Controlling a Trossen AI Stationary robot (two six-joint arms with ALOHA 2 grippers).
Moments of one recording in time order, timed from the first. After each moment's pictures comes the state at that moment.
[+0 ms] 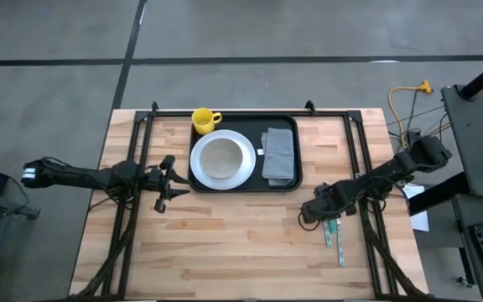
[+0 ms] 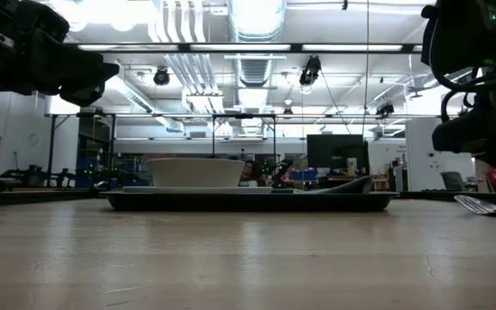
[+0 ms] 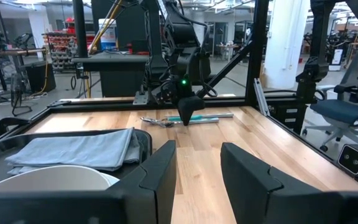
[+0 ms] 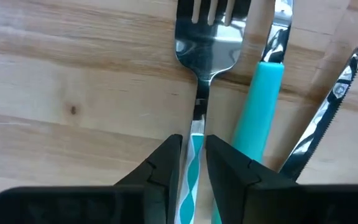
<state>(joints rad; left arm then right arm) -0.03 0.41 0.01 0.38 0.10 -0.01 0.36 1.42 0.62 -0.74 -0.11 1.78</state>
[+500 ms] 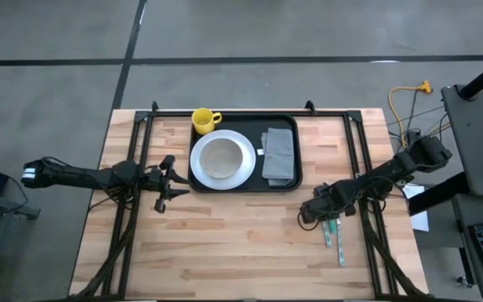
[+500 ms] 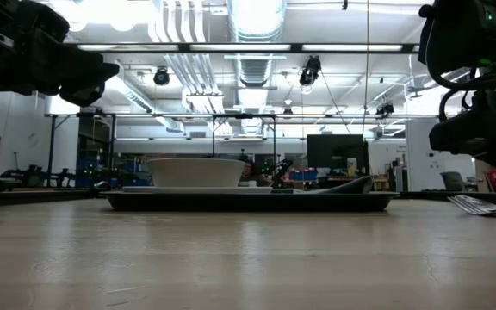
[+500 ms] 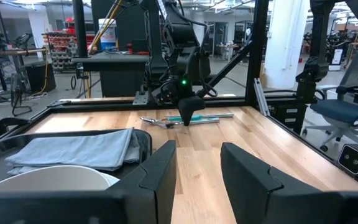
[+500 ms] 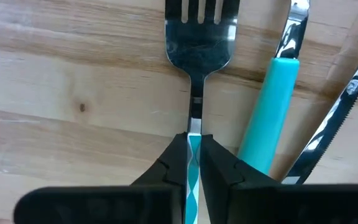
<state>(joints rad) -0.03 0.41 0.01 0.38 0.10 -0.01 0.36 1.42 0.62 -0.70 -0.13 1.79</state>
